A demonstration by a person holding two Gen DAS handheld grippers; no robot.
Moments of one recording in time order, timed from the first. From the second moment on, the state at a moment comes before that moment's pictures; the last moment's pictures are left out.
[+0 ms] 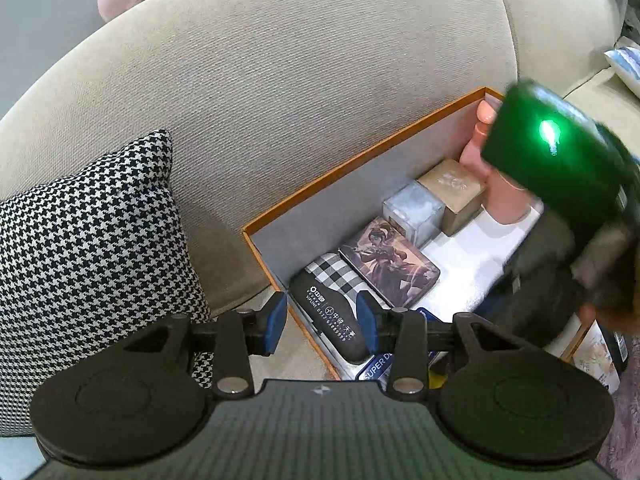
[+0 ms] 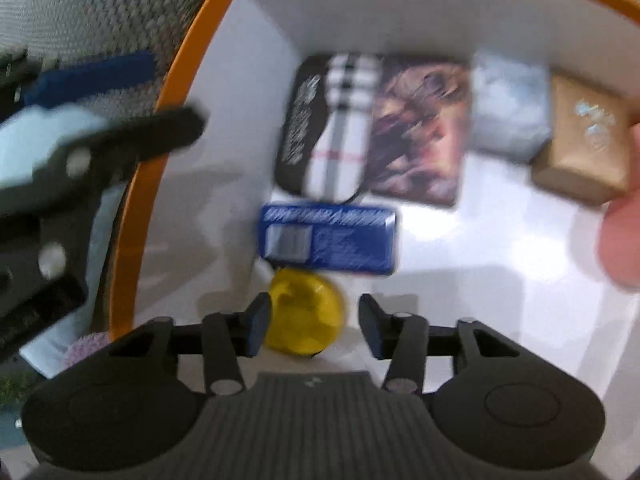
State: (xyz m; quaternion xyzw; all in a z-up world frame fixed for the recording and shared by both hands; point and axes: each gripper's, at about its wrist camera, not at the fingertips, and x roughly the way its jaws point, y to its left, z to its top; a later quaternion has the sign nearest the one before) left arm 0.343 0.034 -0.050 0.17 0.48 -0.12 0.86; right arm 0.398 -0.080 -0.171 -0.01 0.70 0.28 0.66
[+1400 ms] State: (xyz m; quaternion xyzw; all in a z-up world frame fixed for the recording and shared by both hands) left arm 0.213 -0.010 -0.008 0.05 0.37 -0.13 0.92; right arm 0.301 -0.177 -0.056 -0.04 0.49 0.31 0.82
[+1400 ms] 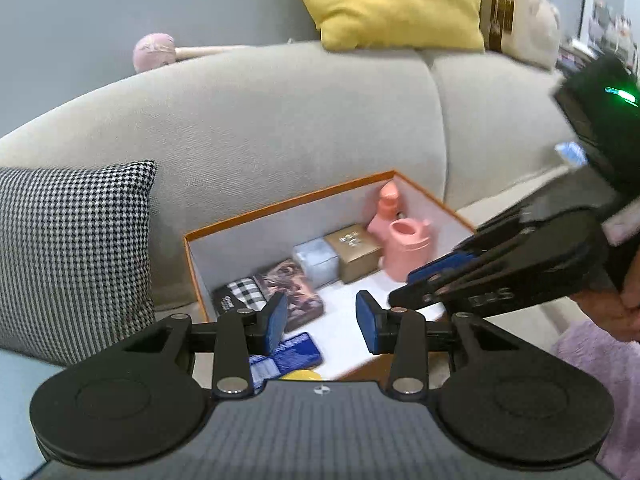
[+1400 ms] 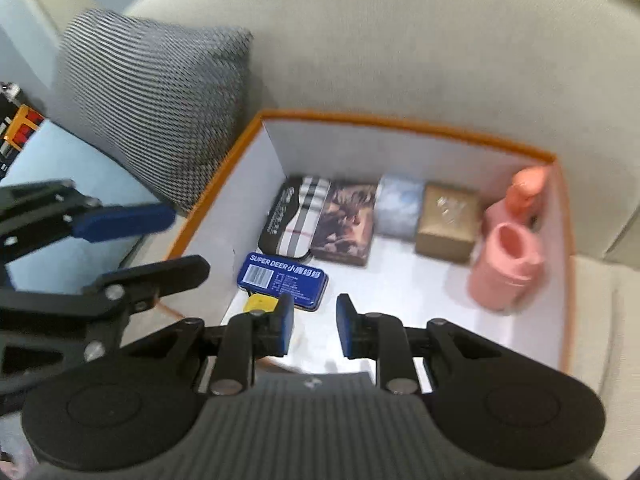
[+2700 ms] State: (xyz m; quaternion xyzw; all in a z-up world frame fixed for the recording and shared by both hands) left arm 0.171 -0.084 -0.162 -0.16 0.48 -0.13 0.85; right arm 0.184 -0.316 -0.165 0.04 0.49 0.14 0.86
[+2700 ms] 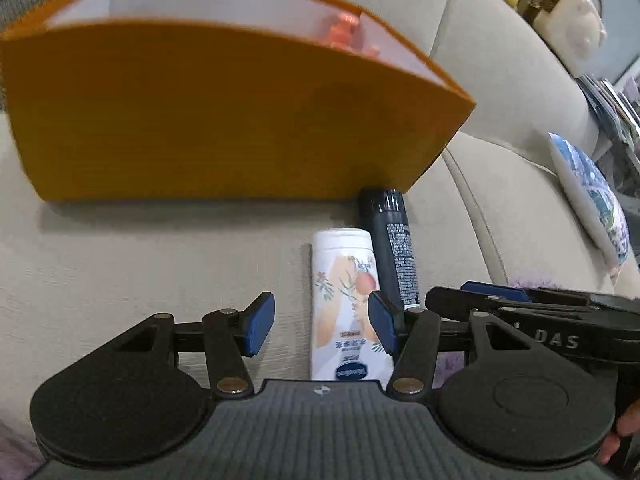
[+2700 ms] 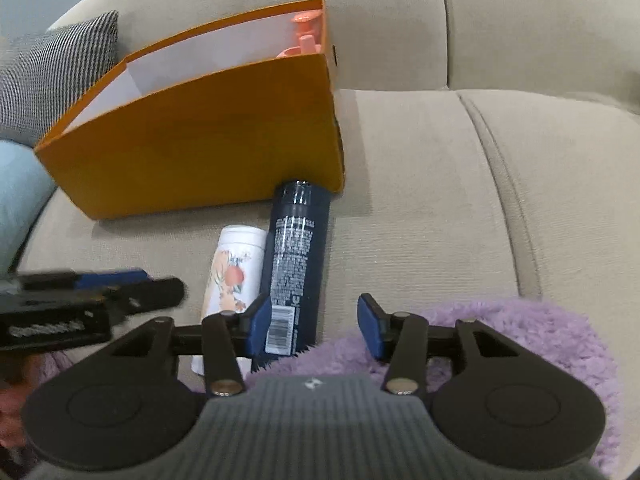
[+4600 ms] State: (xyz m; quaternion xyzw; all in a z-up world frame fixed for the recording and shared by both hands) left arm 0.141 -0.022 -0.120 -0.27 0.43 -0.13 0.85; right arm 0.171 -0.246 -0.132 0.04 0.47 0.18 0.86
